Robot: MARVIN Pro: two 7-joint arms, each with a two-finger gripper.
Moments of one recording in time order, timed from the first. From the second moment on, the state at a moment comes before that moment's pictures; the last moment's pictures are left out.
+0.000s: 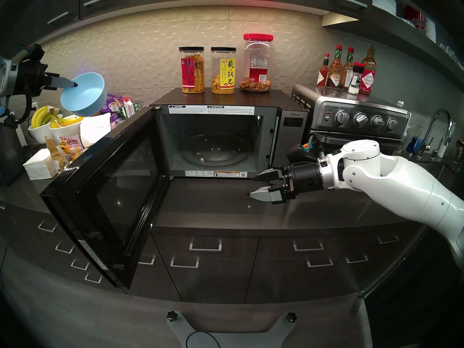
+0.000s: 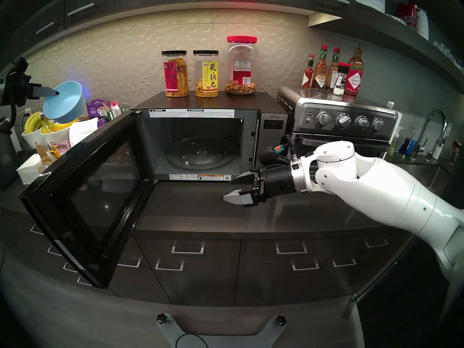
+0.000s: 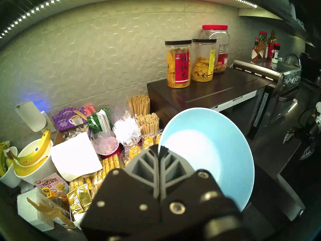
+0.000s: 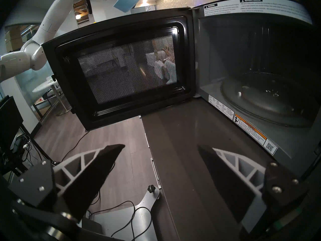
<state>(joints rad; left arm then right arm) 0.82 -0.17 -1.54 -1.51 -0.88 0.96 -0.82 -0.52 -0.48 0.41 -1.80 1.19 0.41 0.69</state>
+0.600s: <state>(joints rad) 0.67 -0.33 -1.42 -1.52 -0.88 0.96 -0.75 -0.52 -0.48 0.41 -1.80 1.19 0.41 0.69</state>
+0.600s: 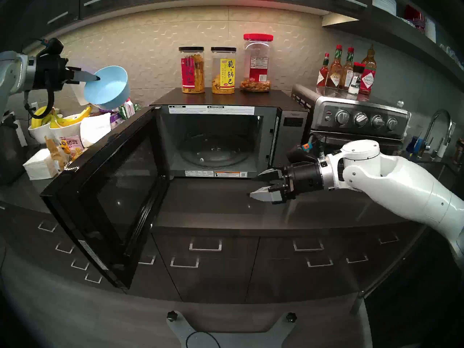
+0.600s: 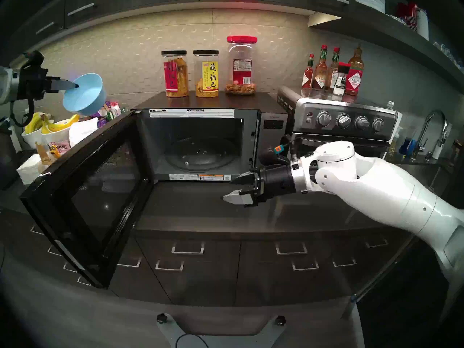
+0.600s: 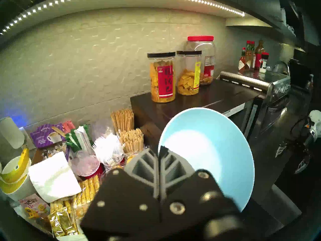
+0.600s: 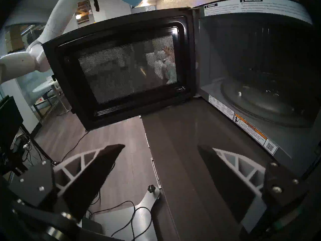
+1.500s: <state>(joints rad) 0.43 -0.58 -1.26 -1.39 -0.81 0.96 -0.70 -0.52 -0.48 0.41 -1.80 1.19 0.41 0.69</state>
